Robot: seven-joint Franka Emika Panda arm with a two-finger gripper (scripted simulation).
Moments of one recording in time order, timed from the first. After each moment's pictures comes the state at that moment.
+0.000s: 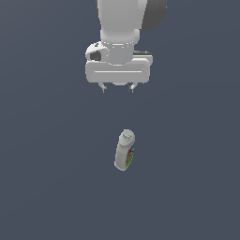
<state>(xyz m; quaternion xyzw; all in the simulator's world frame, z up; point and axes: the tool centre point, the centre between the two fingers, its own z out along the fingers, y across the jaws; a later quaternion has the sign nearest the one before) -0.057 -0.007 0.329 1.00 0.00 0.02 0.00</state>
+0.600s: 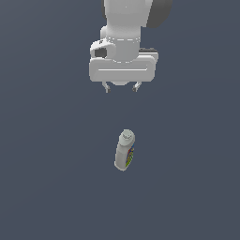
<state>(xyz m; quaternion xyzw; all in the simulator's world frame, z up) -0.048 0.006 0.338 1.00 0.03 0.03 0.01</state>
